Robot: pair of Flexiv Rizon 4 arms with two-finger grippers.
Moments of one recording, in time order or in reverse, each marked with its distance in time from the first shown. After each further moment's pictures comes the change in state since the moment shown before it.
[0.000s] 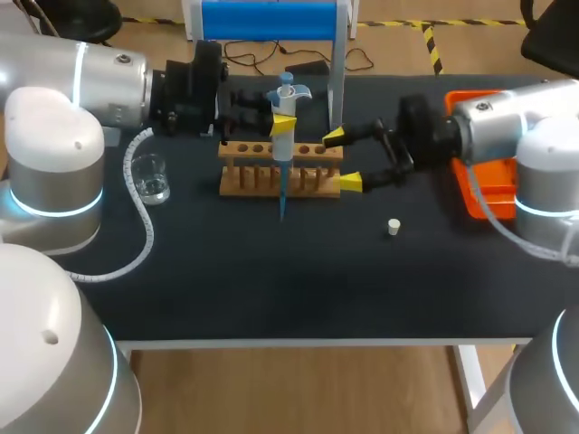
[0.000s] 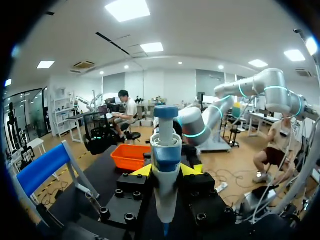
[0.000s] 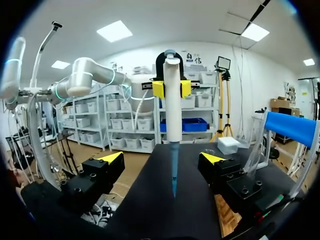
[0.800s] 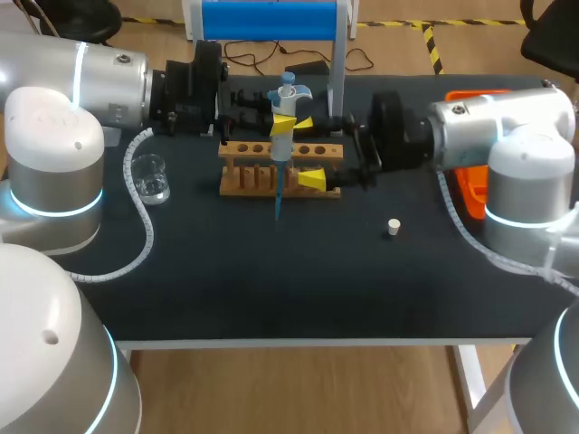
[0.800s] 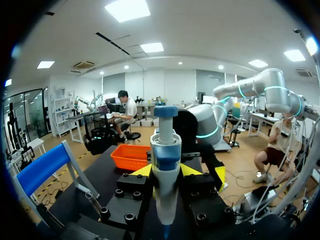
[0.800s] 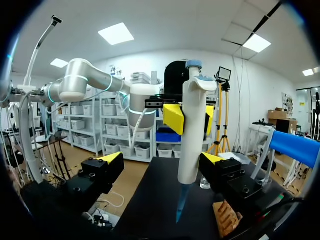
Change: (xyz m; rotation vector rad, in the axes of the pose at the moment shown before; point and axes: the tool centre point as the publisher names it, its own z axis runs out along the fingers) left arm 0.000 0.000 0.000 0.000 0.000 0.000; right arm 0.014 0.043 0.049 -0.076 -0.034 -0.050
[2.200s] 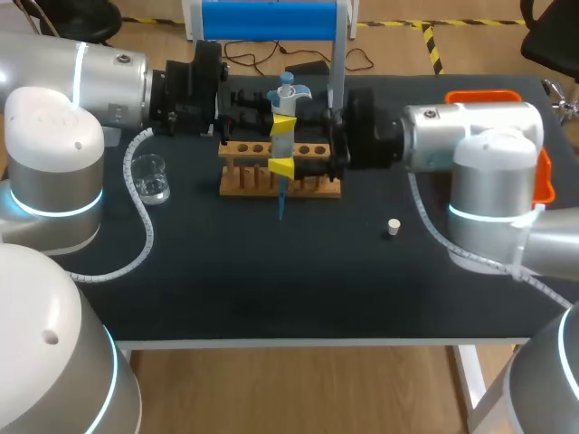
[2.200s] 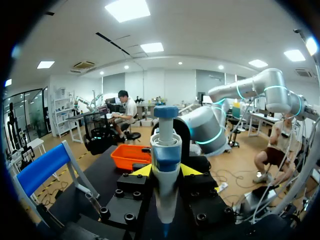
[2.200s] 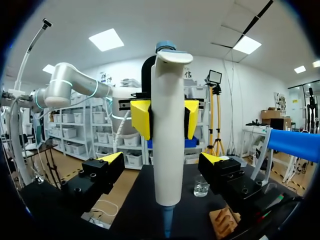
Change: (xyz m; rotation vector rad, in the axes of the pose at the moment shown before) left arm 0.000 0.000 0.000 0.000 0.000 0.000; right arm -0.031 -0.003 0.033 -0.054 -0.078 0.033
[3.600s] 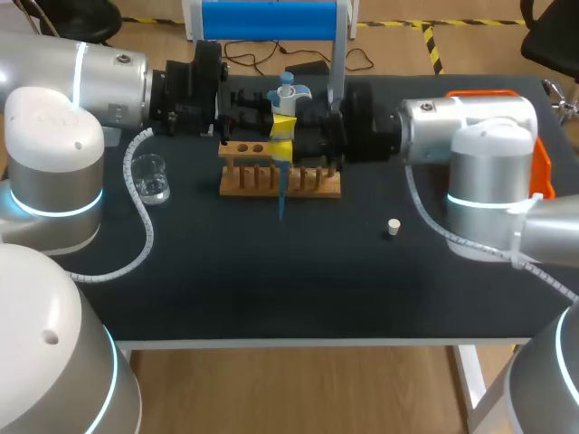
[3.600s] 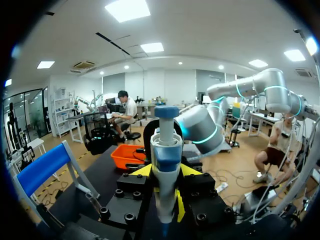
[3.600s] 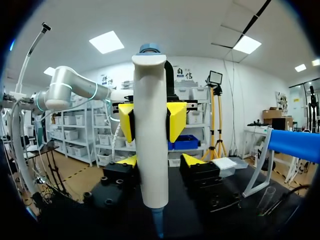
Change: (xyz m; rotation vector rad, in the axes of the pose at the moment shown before) left arm -0.001 0.000 0.000 0.000 -0.002 0.000; right arm -0.011 0.003 0.001 -0.017 0.020 0.009
